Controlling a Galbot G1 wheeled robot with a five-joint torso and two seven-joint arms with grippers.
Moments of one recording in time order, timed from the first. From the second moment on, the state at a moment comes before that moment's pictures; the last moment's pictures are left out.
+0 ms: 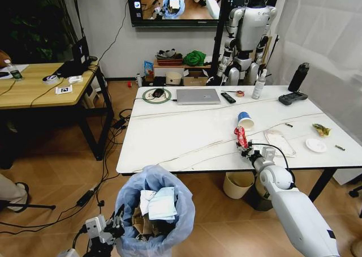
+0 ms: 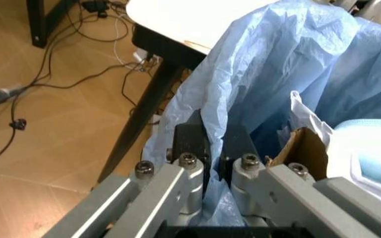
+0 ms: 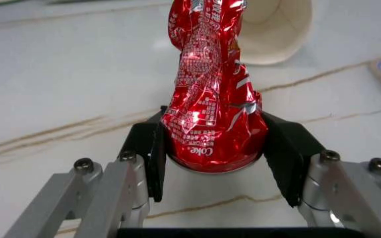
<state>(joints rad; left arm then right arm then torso) 2.03 -1.47 -0.60 -2.34 -0.57 0.24 -0.06 -0.92 1.09 0.36 1.44 0.56 -0.30 -0.02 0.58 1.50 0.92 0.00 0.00</state>
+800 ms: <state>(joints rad) 2.02 -1.48 -0.59 -2.33 -0.56 0.25 -0.06 -1.13 0.88 -0.11 2.20 0.77 -0.18 -0.08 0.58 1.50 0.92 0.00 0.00</state>
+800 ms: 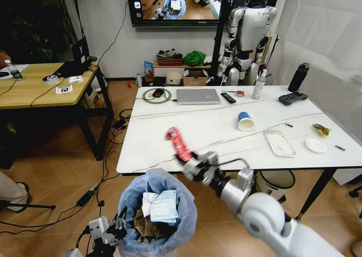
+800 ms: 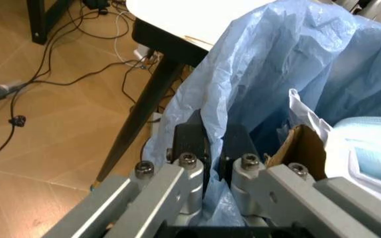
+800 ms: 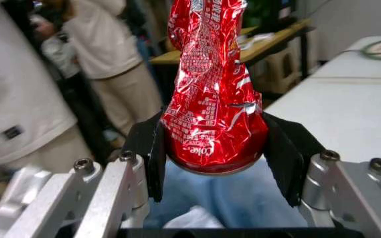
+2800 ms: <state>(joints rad) 2.01 -1.43 -0.58 -2.21 -0.51 0.19 -0.02 -1.67 1.45 0.73 2.01 0.25 0.27 -0.27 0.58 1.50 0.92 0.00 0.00</state>
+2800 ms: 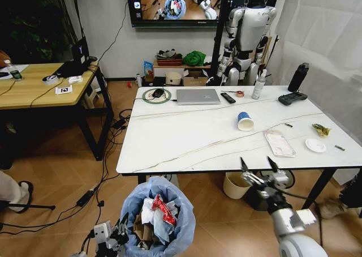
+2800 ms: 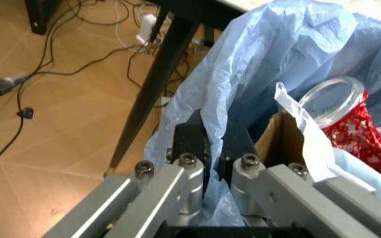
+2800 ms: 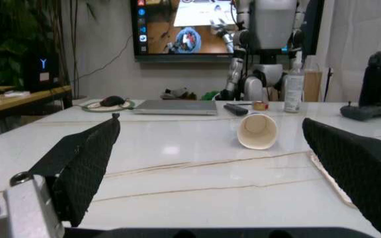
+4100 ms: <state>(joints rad) 2.01 -1.42 -0.54 -2.19 -0.52 0.18 -0.02 -1.67 1.61 0.81 1.90 0.29 0.38 -0.41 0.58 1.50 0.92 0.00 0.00</state>
